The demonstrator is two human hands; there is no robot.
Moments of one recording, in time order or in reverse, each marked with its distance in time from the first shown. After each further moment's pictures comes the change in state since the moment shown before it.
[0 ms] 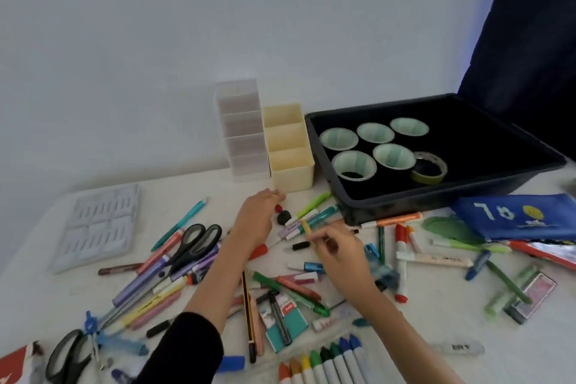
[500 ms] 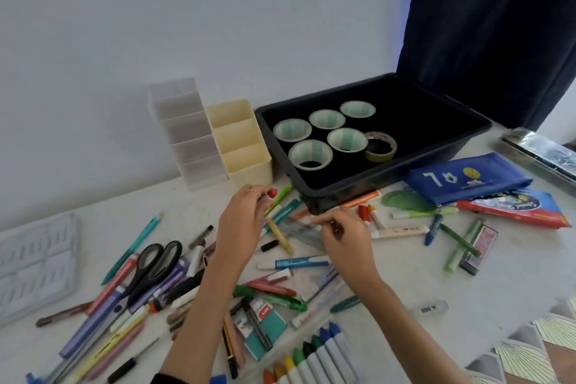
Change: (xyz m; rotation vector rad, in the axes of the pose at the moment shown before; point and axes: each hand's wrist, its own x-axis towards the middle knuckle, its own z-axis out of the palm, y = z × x) left_hand -0.008 0.049 -0.002 -0.397 0.281 0.061; right_hand -0.009 0.002 -0.040 -0.022 0.252 0.175
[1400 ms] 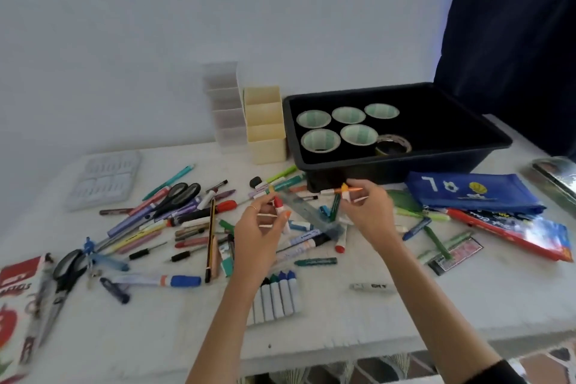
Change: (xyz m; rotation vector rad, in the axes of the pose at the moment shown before) left_hand -0.106 0.113 0.024 -0.420 0.320 -0.521; right_hand 0.024 0.025 -0.081 0.020 -0.224 0.137
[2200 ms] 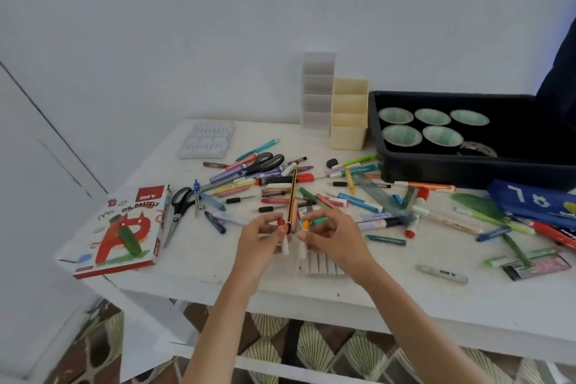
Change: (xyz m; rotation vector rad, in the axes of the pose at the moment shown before) left_hand -0.066 -0.048 -0.120 -0.203 0.098 -0.361; right_hand -0.130 -0.057 0.102 0.242 -0.576 -0.132
